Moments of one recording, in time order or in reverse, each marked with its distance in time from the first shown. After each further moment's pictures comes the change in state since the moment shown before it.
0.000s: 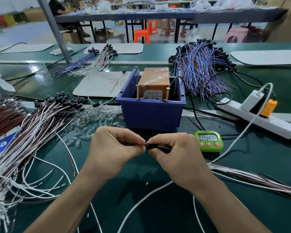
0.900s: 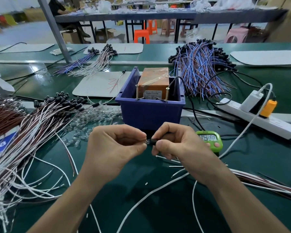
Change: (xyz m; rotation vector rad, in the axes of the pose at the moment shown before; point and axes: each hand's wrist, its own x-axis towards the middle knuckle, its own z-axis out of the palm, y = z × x) left_hand -0.003 0.005 0.002 -0.074 0.028 0.141; right_hand 0.014 0.010 -0.018 0.675 -0.242 0.276
